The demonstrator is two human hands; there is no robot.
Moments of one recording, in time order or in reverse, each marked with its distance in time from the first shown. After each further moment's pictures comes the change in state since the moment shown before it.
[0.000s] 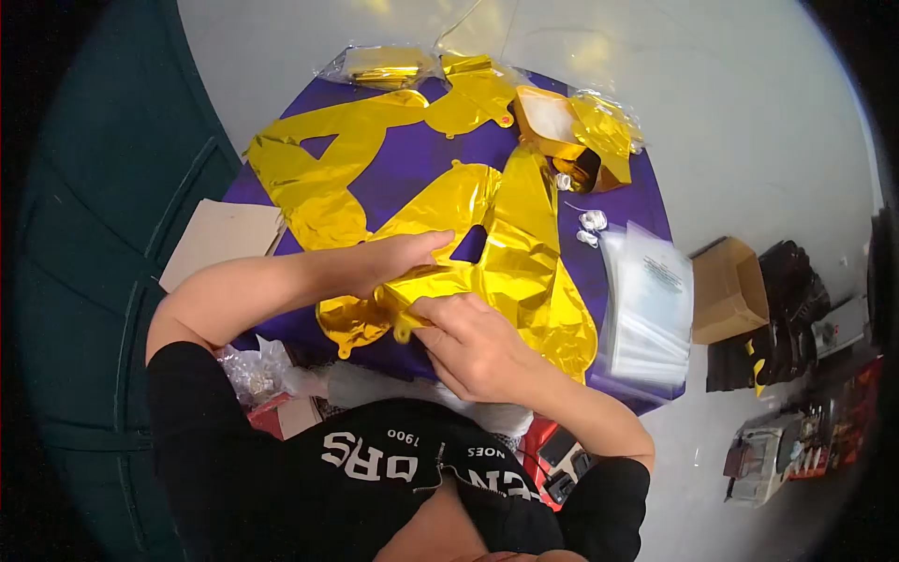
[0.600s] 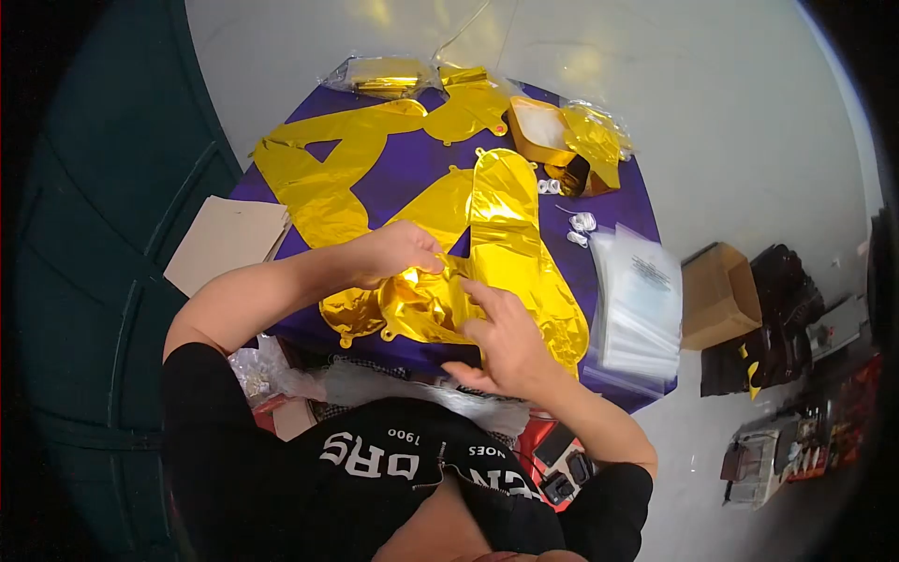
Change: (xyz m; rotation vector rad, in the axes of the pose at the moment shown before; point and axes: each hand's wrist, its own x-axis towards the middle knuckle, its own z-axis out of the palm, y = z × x) left_hand -0.005 -0.006 0.001 0.303 0.212 0.212; right_hand -0.040 -0.008 -0.011 -0.128 0.033 0.147
